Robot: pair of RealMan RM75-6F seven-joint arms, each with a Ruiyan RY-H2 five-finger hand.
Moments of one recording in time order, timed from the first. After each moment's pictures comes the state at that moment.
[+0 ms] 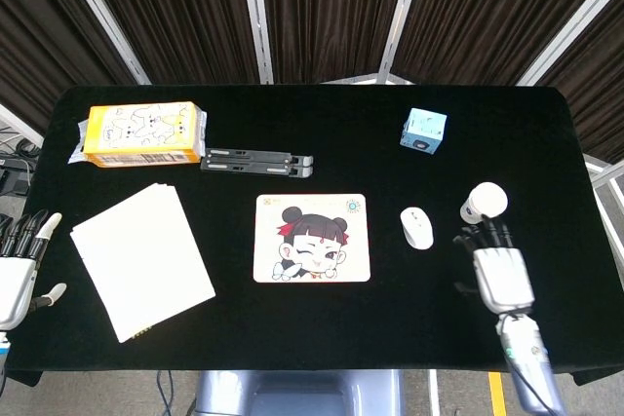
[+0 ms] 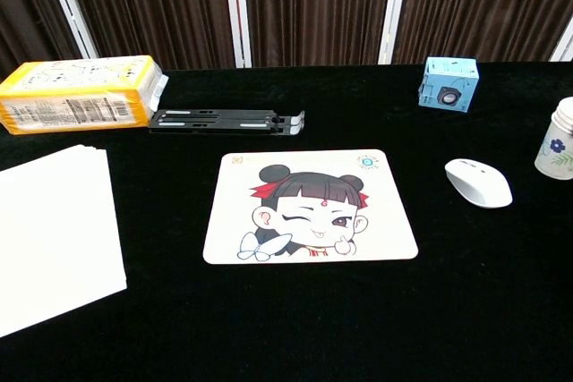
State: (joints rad) left arm -0.10 -1.13 -0.03 -1.59 1.51 1.48 0.21; right arm 0.24 -1.33 0.14 -1.78 -1.29 1.31 -0.51
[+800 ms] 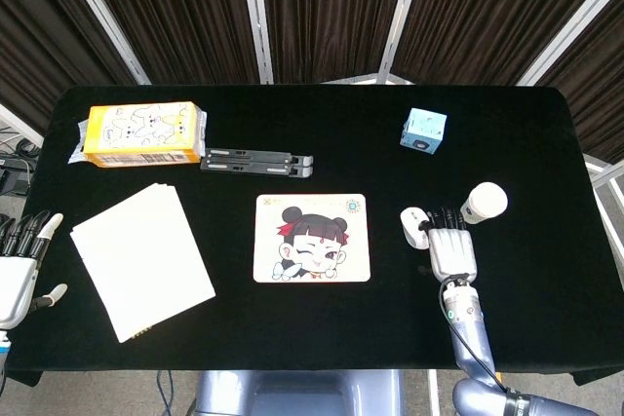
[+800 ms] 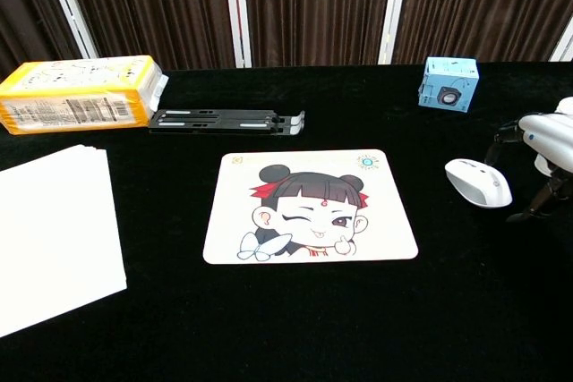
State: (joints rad) left arm -0.11 -1.12 -0.03 -1.61 1.49 1.46 0.19; right arm 0.43 -1.61 0.24 -1.61 -0.94 1.24 -0.76
